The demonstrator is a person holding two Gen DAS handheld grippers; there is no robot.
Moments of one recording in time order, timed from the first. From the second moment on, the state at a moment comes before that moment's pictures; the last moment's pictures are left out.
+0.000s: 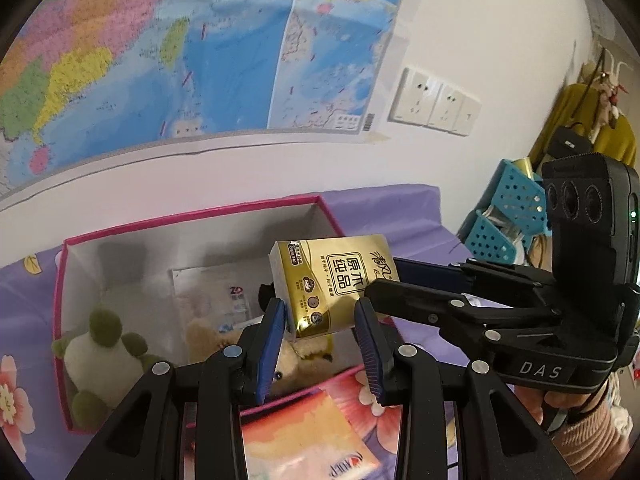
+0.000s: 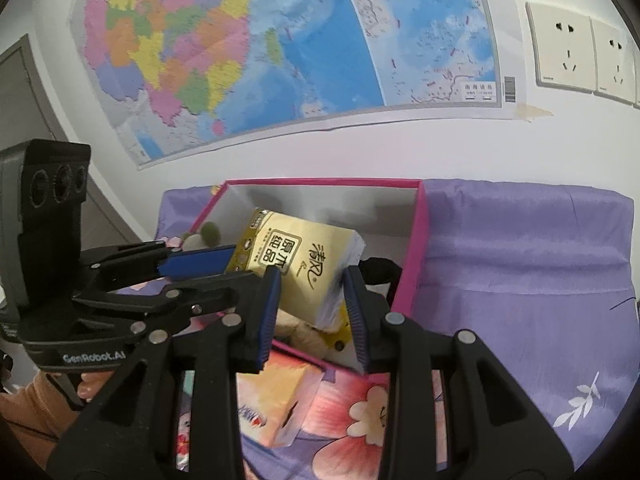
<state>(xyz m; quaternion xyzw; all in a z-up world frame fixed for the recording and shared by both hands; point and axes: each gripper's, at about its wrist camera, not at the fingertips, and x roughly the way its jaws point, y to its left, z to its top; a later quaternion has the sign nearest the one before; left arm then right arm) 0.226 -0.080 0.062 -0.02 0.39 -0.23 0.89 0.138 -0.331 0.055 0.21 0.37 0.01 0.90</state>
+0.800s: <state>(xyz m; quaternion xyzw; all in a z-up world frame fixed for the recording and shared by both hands) 0.222 -0.065 0.062 -0.02 0.38 -0.20 0.90 0.146 -0.330 0.045 0.21 0.38 0.00 0.90</state>
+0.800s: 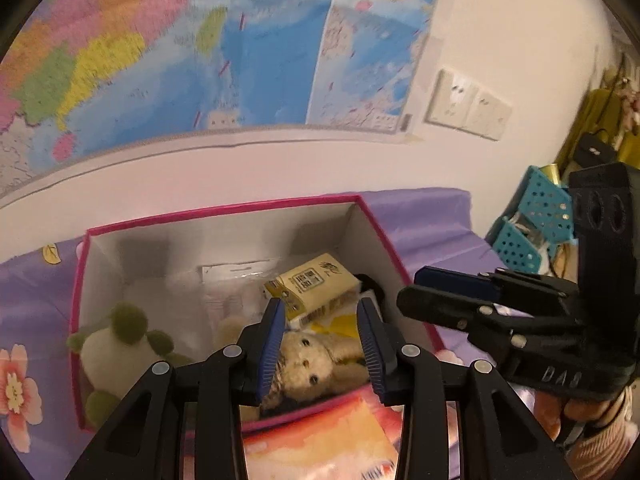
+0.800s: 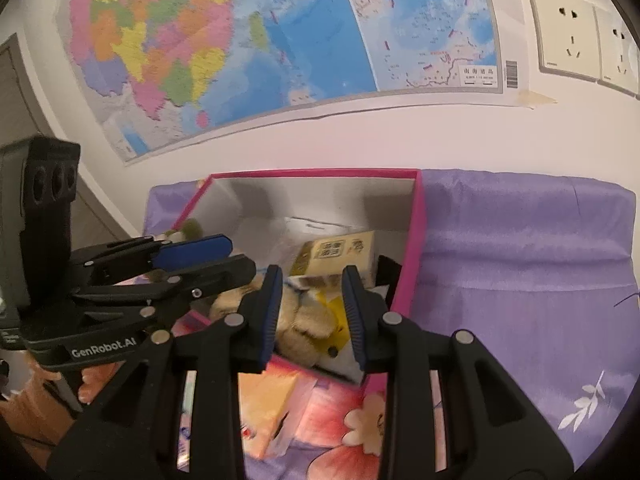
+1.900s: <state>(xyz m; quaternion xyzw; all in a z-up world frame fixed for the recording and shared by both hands) 0.035 -0.044 -0.021 -0.05 0.45 -0.35 0.82 0.010 -0.243 0.003 0.24 0.45 0.10 0.85</state>
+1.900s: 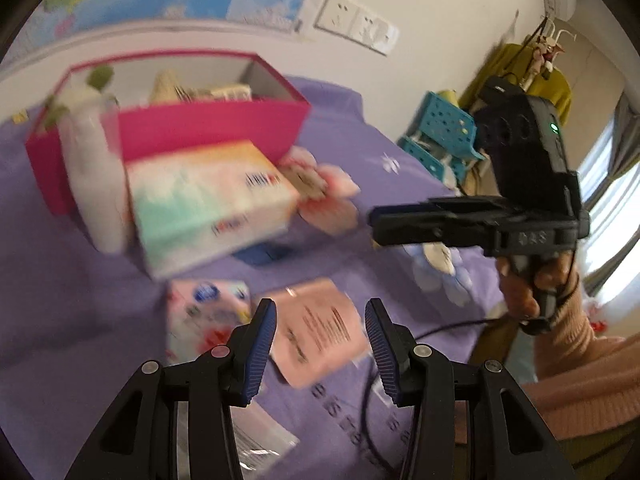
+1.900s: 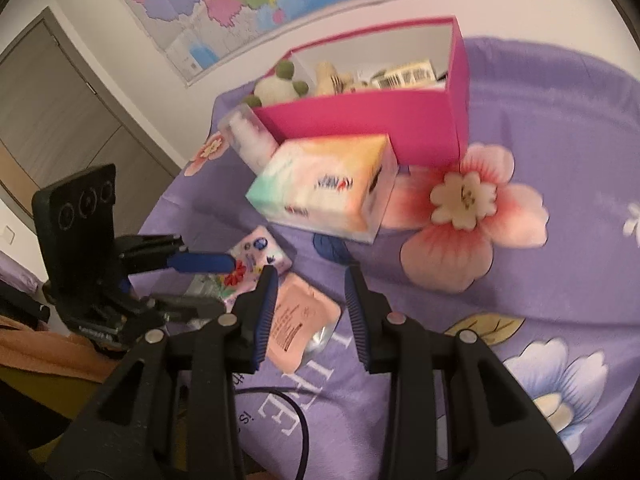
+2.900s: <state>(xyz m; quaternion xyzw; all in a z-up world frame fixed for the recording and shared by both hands) 0.050 -0.048 -0.057 -0.06 0.51 -0.28 0.81 0.000 -0.219 -0.054 0.28 0.49 0.10 0.82</state>
